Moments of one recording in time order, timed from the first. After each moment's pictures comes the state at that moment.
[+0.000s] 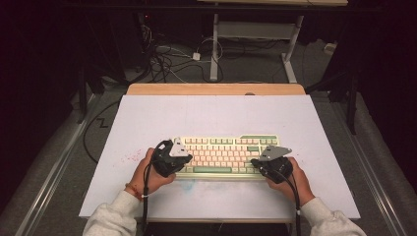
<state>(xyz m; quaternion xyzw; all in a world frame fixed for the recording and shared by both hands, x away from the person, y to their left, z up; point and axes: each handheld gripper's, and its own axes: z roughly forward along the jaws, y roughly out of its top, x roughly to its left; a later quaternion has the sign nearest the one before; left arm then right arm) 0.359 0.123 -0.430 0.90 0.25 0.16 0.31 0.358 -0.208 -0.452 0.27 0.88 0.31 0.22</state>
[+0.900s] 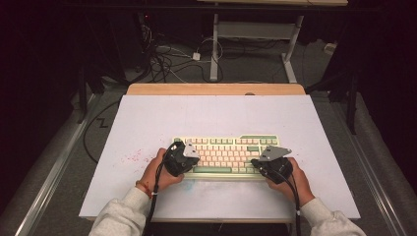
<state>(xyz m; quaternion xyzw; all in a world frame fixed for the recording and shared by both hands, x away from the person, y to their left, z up) 0.370 0.104 -0.447 0.92 0.24 0.15 0.28 0.357 -0.208 -0.452 0.27 0.88 0.31 0.23</state>
